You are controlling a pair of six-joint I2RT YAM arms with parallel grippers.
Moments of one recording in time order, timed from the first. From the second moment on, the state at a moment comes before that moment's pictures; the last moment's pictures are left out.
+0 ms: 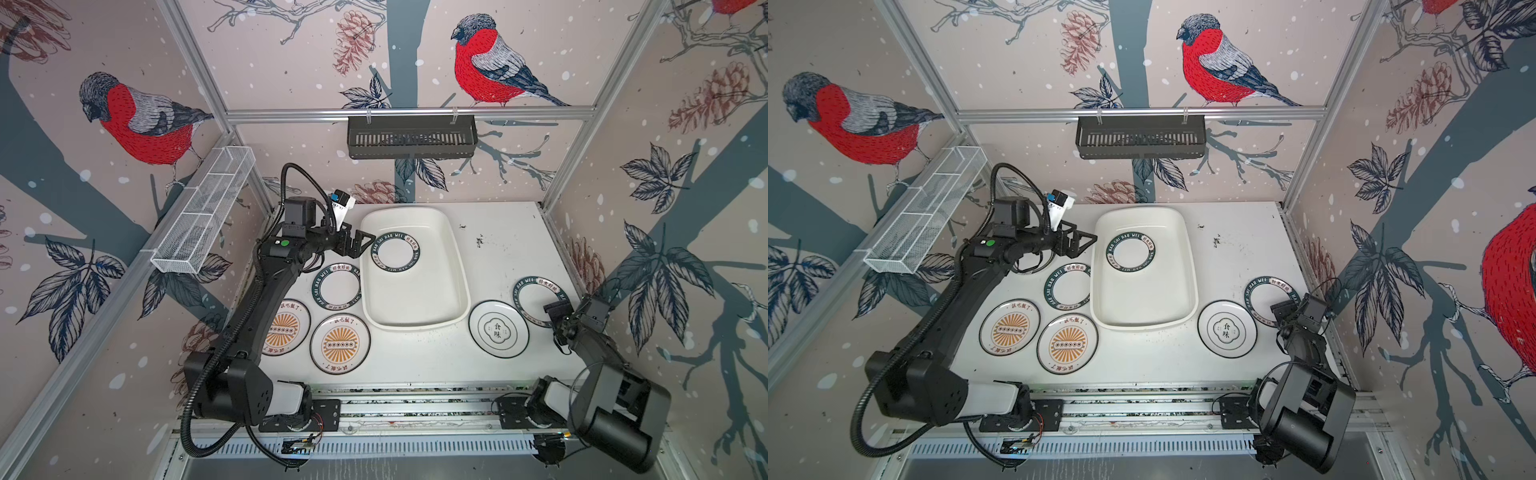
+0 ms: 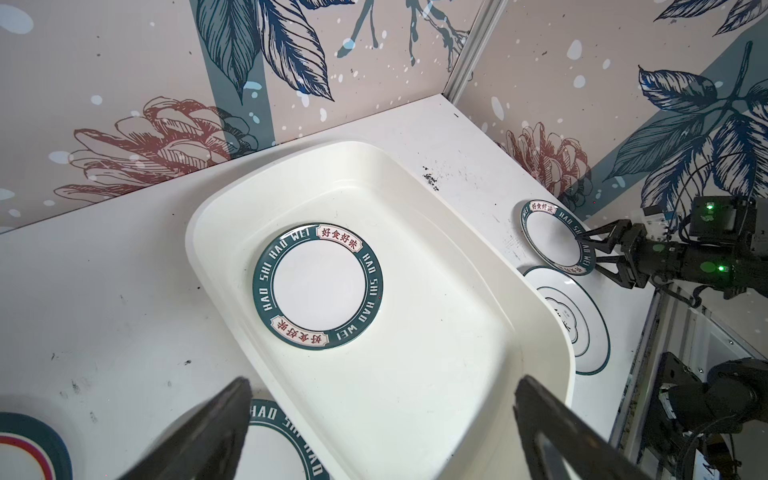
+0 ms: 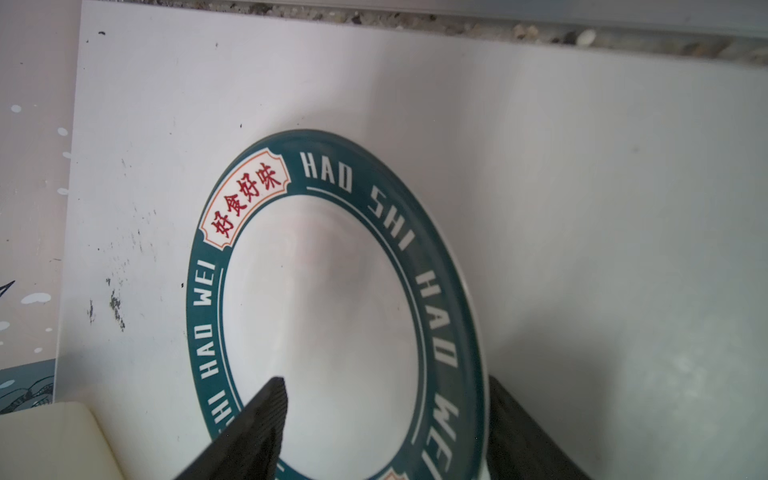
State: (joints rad) left arm -0.16 1.38 1.33 -0.56 0.65 0.10; right arm -0.55 1.16 0.36 -0.07 -0.23 0.75
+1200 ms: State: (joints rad) left arm -0.16 1.37 1.31 -0.54 0.63 0.11; right arm -0.53 1.47 0.33 0.37 -0.59 0.79
